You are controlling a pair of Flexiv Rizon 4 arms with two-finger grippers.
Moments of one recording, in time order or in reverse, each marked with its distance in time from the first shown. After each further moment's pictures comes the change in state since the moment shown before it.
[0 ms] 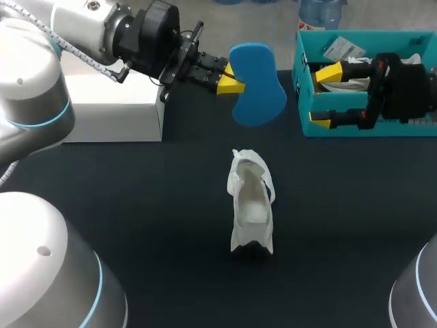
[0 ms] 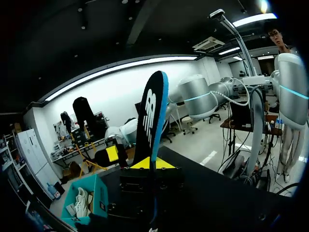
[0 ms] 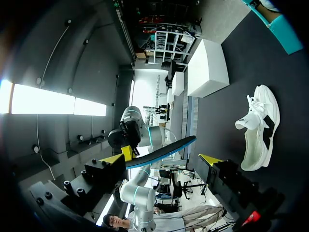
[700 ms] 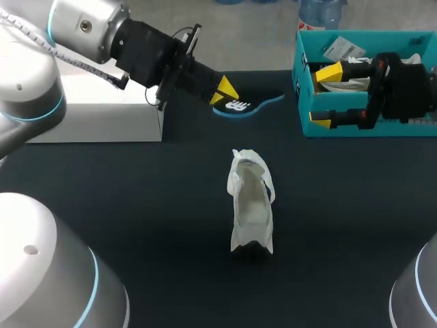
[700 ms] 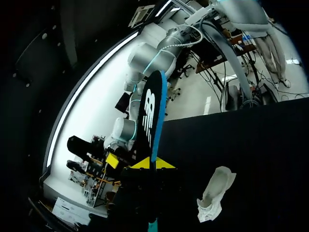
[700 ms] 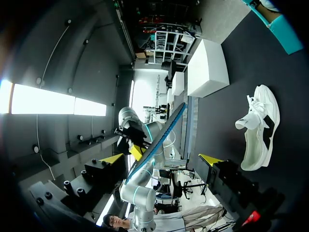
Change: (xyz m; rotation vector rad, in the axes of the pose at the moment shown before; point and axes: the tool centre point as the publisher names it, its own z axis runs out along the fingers) left arm 0.002 0.026 -0.006 -0.146 0.092 0.670; right arm 0.000 0.000 0.000 0.000 0.000 0.000
